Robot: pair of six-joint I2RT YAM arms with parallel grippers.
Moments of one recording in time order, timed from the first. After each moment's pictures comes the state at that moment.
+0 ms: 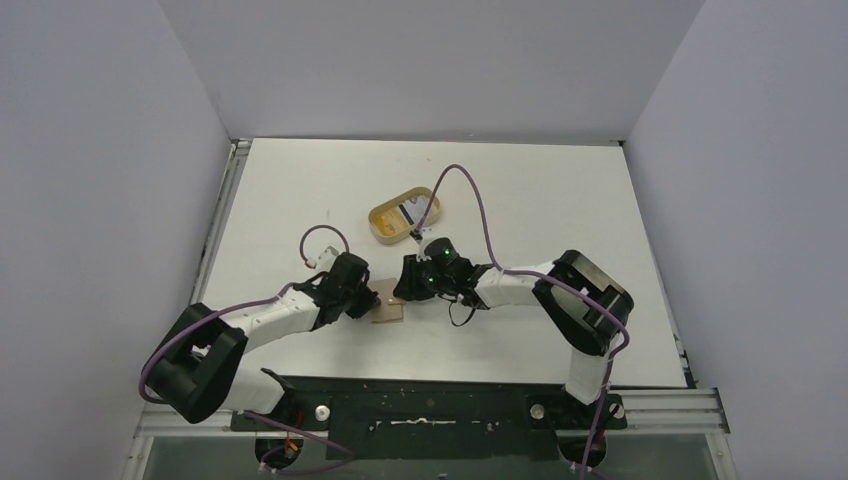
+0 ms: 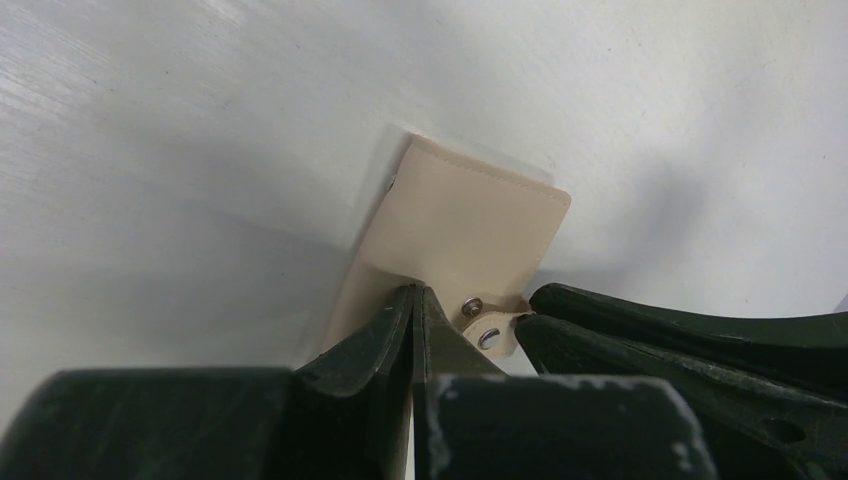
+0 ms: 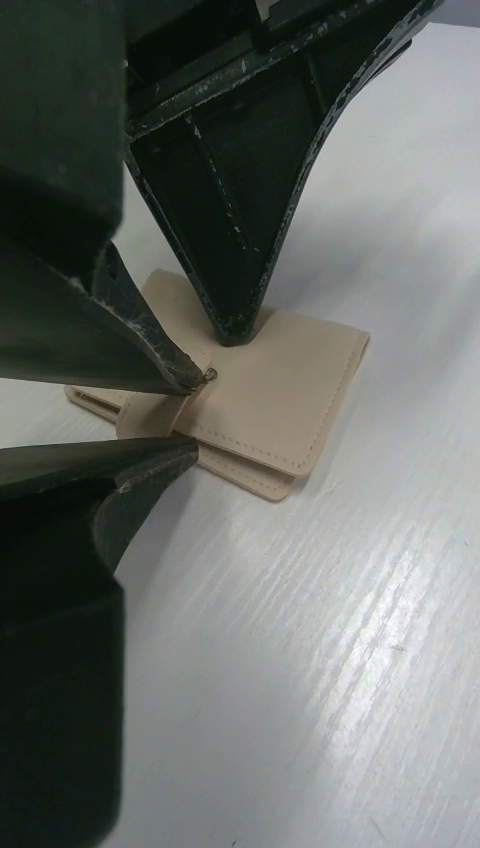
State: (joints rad) left arm -0.62 1.37 0.53 -0.13 -0.17 -1.30; right arm 0.83 1.83 0.89 0.29 -0.21 0.60
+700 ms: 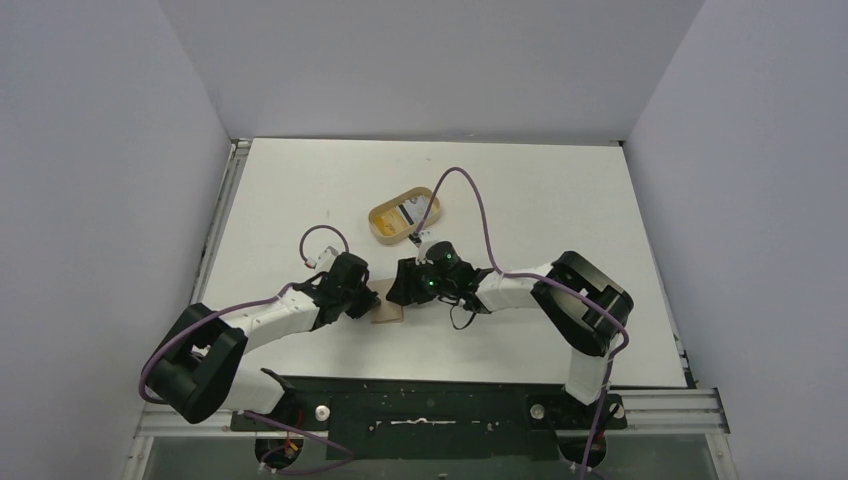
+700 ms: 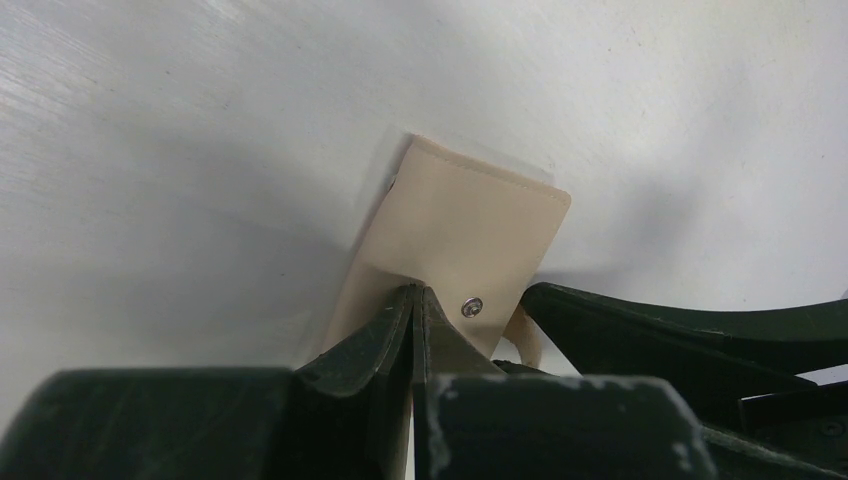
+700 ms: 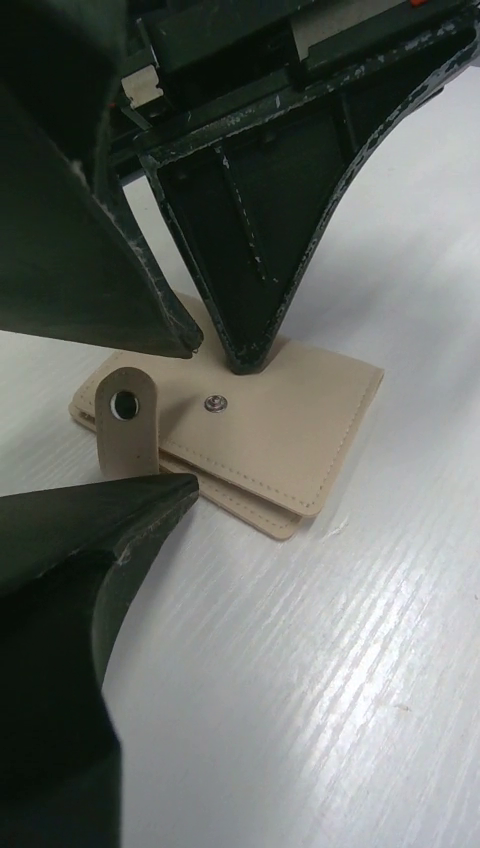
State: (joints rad) left arm -0.61 1.37 0.53 -0.13 -0.17 -1.30; right arm 0.84 1.83 0.85 0.37 -0.24 0.60
